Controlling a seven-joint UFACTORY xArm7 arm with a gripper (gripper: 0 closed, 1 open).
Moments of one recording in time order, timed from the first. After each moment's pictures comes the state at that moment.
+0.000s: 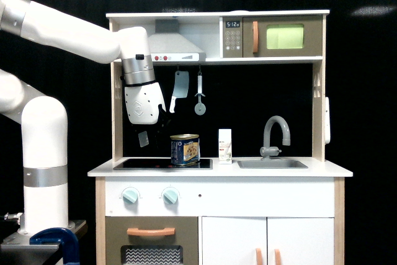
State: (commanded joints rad) arm 0.40 -0.96 -0.05 0.27 0.09 1.02 -0.58
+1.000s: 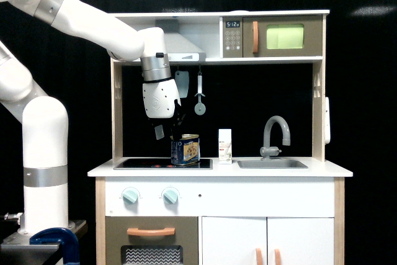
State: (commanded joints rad) arm 0.49 -0.67 0.07 0.44 0.16 0.88 -0.45
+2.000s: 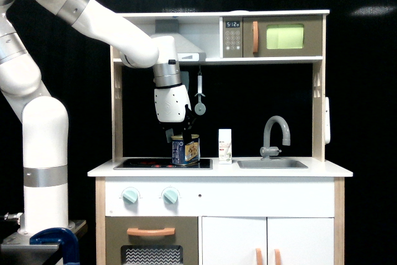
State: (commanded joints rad) arm 0.50 -0.47 0.11 0.53 0.17 0.77 -0.41
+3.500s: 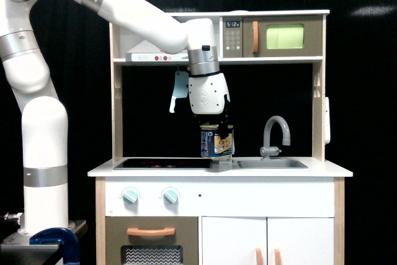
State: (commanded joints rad) arm 0.43 -0.20 -0.18 0.86 0.14 0.86 -0.74
